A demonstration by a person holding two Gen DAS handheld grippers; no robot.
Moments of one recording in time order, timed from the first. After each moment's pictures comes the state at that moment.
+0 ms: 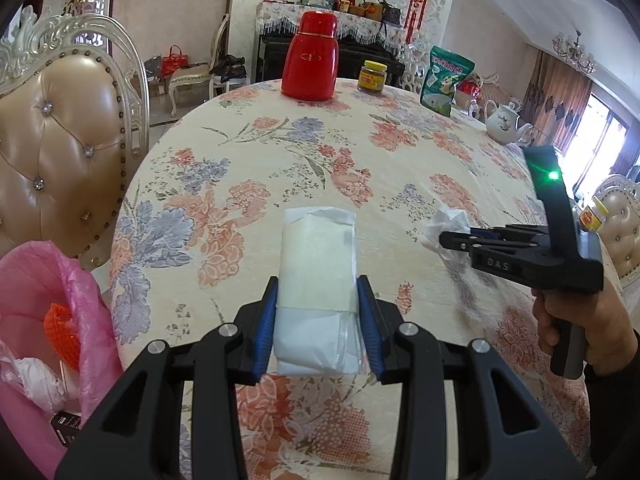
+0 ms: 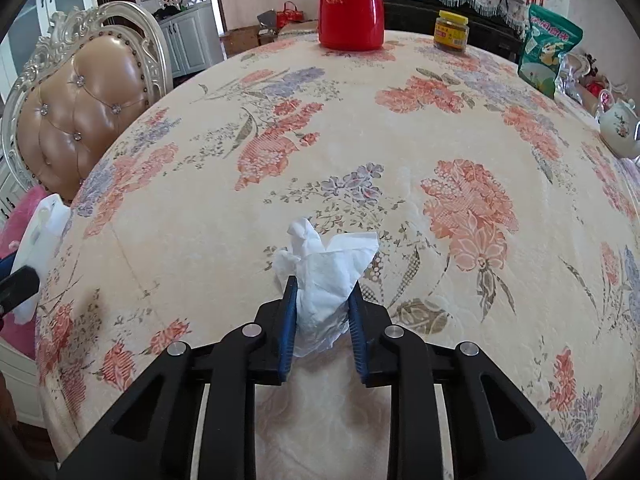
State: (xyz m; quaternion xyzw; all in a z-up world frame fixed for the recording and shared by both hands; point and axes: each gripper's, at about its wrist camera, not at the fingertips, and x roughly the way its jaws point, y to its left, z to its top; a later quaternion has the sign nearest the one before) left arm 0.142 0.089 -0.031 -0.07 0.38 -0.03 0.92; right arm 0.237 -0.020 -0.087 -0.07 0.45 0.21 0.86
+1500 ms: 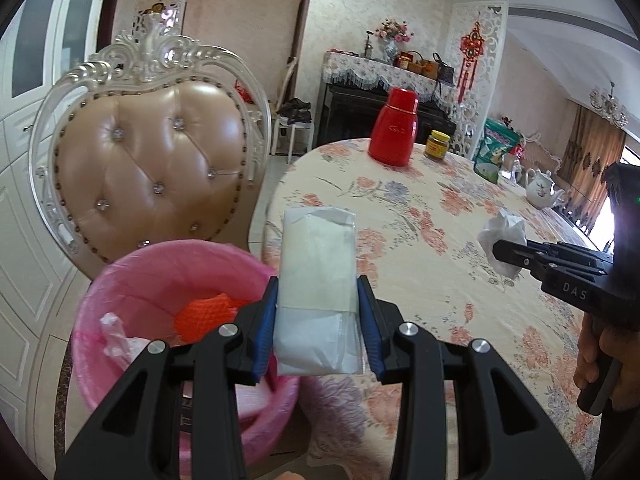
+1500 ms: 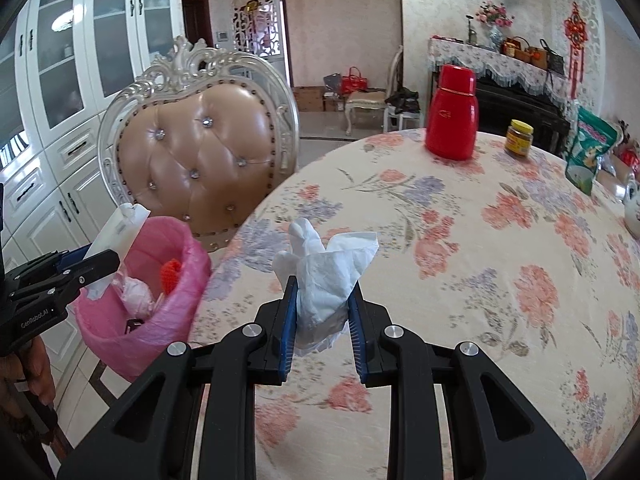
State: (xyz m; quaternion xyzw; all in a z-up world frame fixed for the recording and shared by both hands) left arm 0.024 0.204 0.033 -0.10 0.30 0.08 0.95; right arm 0.117 0.086 0.025 -0.07 0.33 0.31 0.89
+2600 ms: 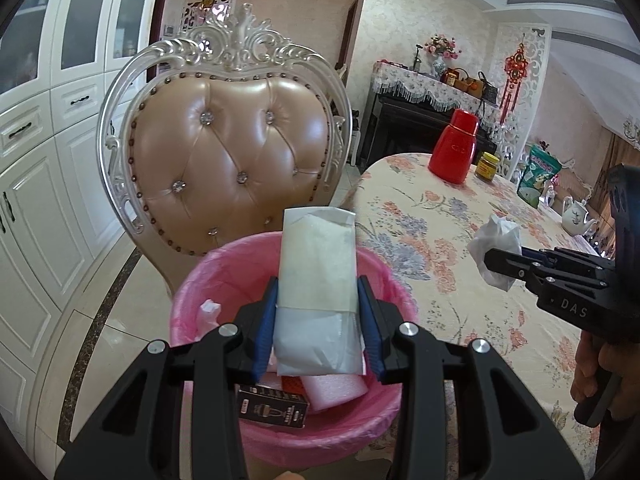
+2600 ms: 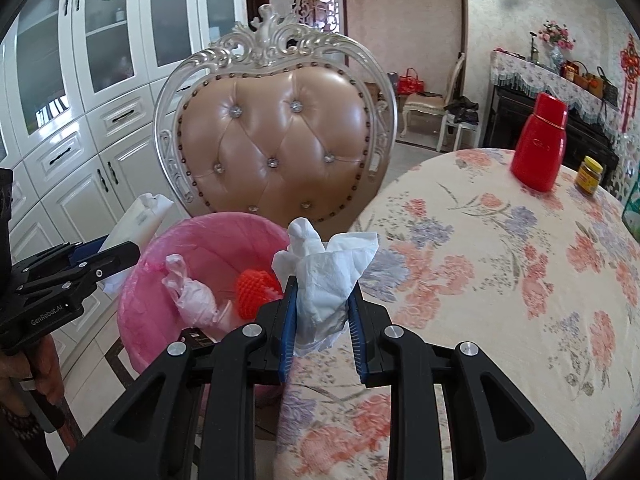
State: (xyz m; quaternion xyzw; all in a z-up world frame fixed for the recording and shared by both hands) left arm -0.032 0.295 0.027 -0.13 0.29 0.15 0.94; right arm 0.082 0.213 0.025 -0.11 0.33 0.39 0.85
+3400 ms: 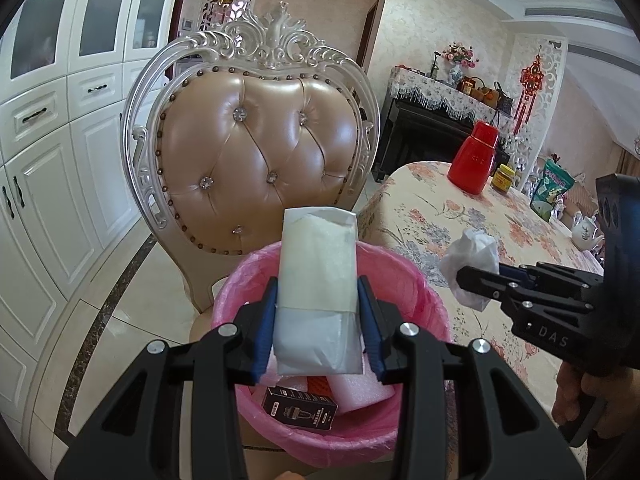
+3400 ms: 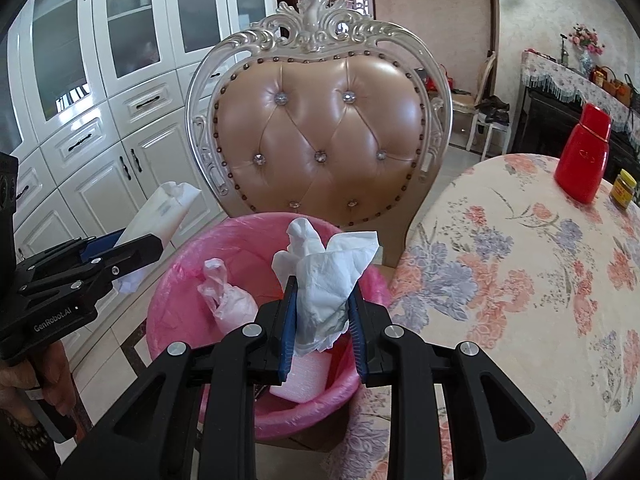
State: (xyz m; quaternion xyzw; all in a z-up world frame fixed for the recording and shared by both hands) left arm -0.045 0.330 0.026 -0.15 0.29 0.17 0.93; right arm 0.066 0.277 0.016 -0.12 0.34 0.43 0.83
